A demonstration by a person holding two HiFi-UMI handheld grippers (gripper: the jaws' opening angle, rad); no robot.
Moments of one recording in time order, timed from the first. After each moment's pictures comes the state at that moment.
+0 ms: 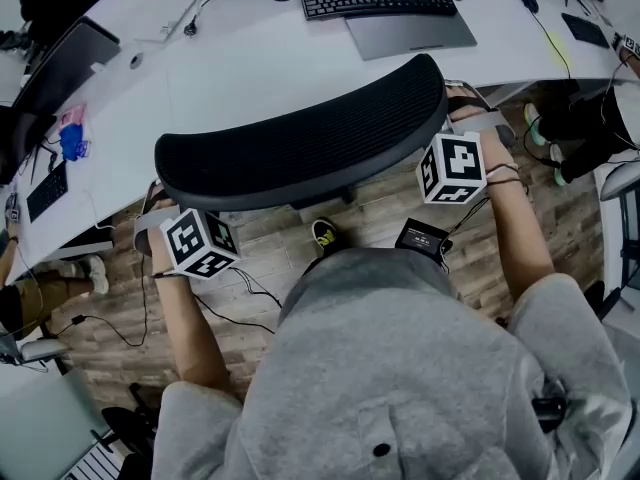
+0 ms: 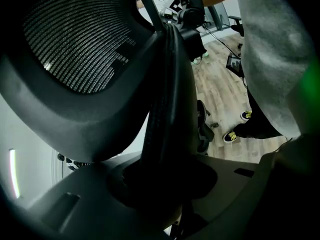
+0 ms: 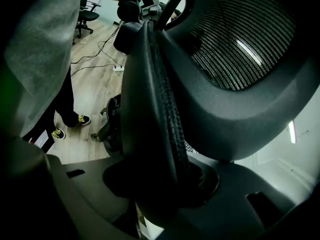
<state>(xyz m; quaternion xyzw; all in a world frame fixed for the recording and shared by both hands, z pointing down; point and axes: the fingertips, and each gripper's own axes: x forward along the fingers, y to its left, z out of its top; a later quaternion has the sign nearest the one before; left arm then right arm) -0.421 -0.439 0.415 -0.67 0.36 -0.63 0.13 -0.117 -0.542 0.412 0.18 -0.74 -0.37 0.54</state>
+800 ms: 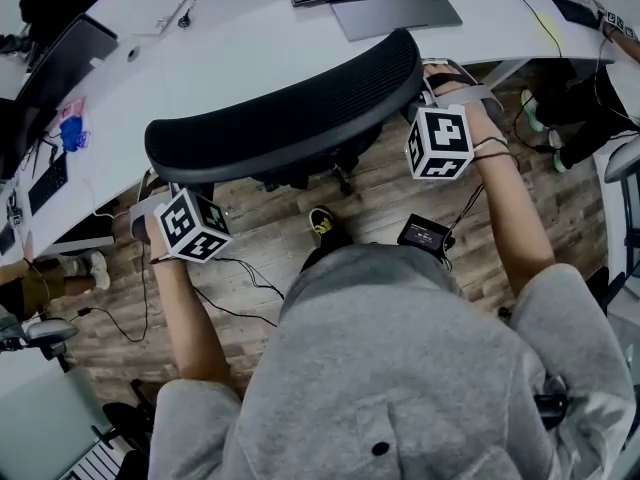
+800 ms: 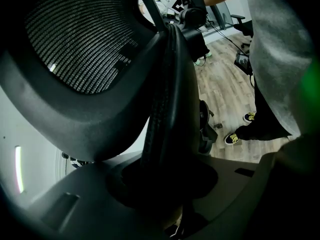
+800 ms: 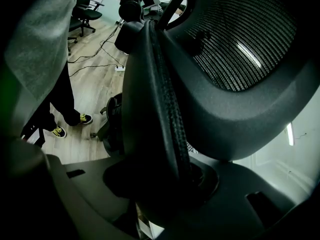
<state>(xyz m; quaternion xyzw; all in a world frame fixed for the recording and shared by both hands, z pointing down) -0.405 -0.411 0.413 -0.66 0.38 -0.63 0.14 -0.103 -0.516 0.412 0.17 -0.74 -0.38 0.54</state>
